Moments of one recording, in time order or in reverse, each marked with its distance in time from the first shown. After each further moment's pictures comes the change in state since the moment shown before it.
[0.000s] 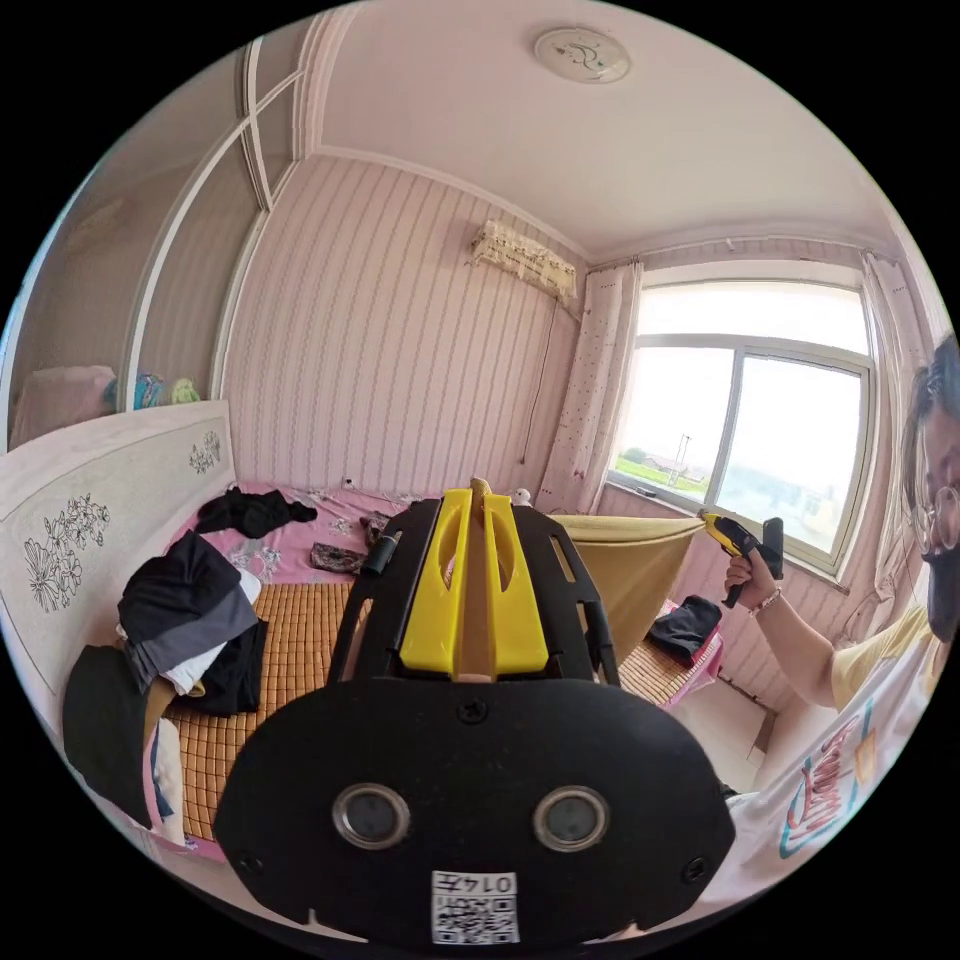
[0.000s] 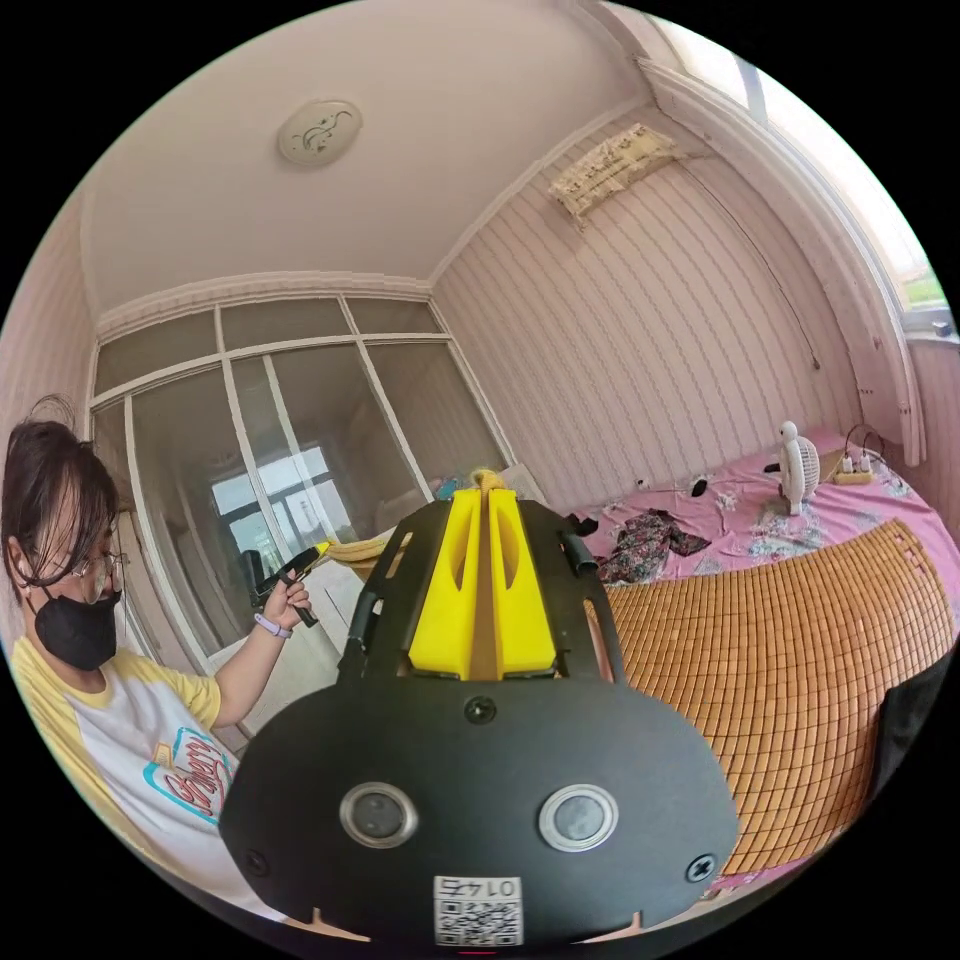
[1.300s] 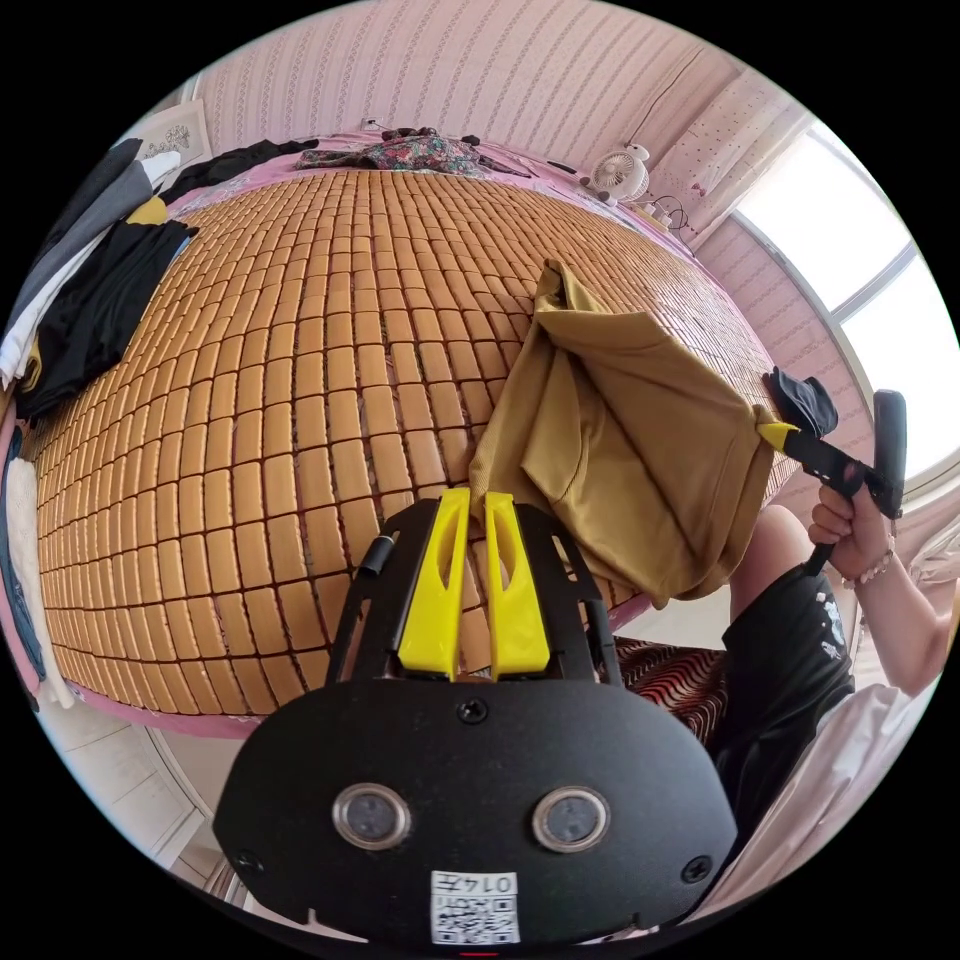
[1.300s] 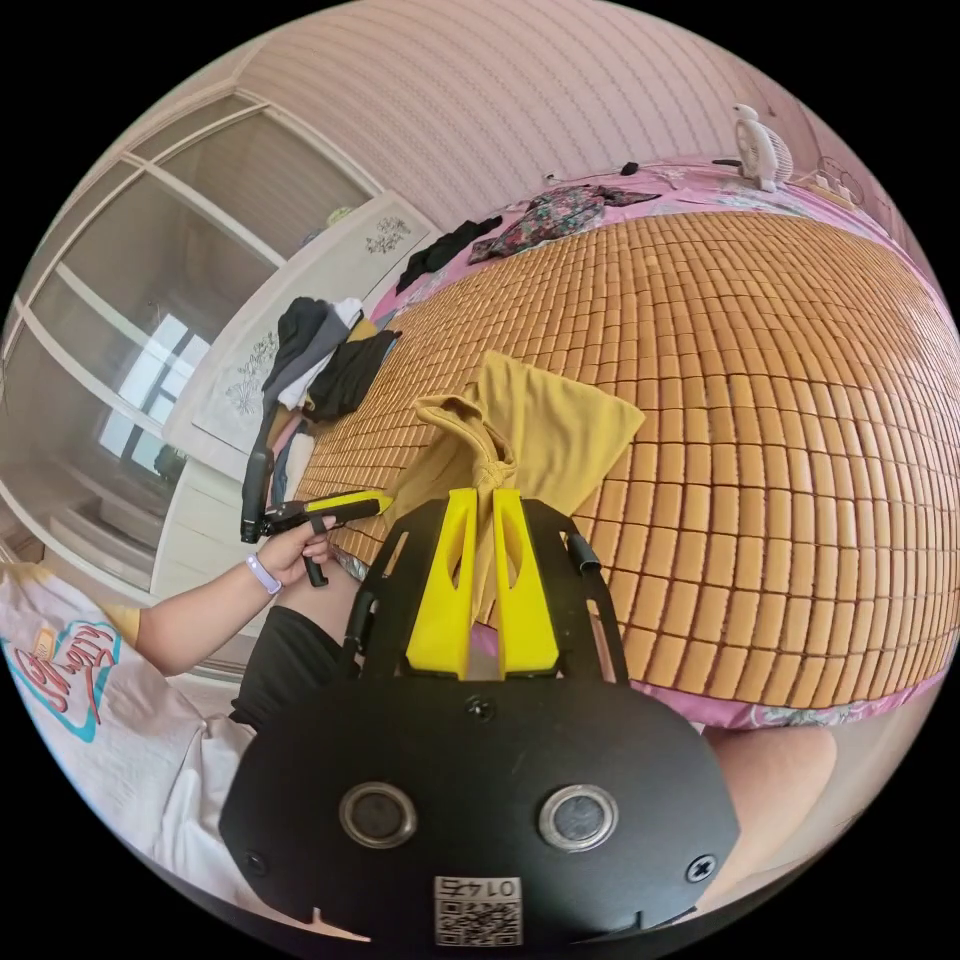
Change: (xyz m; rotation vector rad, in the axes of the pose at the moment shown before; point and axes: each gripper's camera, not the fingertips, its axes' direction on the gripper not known) left arm -0.160 0.363 0.350 -0.969 -0.078 -0.185; right arm 0.450 0.457 0.299 -0.745 0.266 0.275
